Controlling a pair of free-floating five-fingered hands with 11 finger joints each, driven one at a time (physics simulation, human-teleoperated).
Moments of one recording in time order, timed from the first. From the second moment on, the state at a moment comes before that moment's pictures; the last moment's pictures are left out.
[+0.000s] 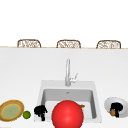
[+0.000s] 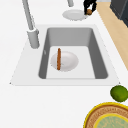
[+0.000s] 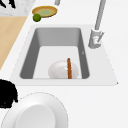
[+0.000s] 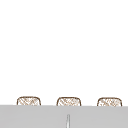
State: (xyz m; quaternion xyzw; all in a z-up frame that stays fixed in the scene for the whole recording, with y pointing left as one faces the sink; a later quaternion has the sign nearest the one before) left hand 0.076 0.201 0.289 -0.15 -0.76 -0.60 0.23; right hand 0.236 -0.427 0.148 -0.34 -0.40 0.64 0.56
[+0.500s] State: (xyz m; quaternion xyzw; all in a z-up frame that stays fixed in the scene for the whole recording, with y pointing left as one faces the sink) left hand 0.076 0.201 0.289 -0.15 -0.76 -0.60 0.23; right hand 0.240 -0.383 0.206 -0.35 -0.39 0.64 0.56
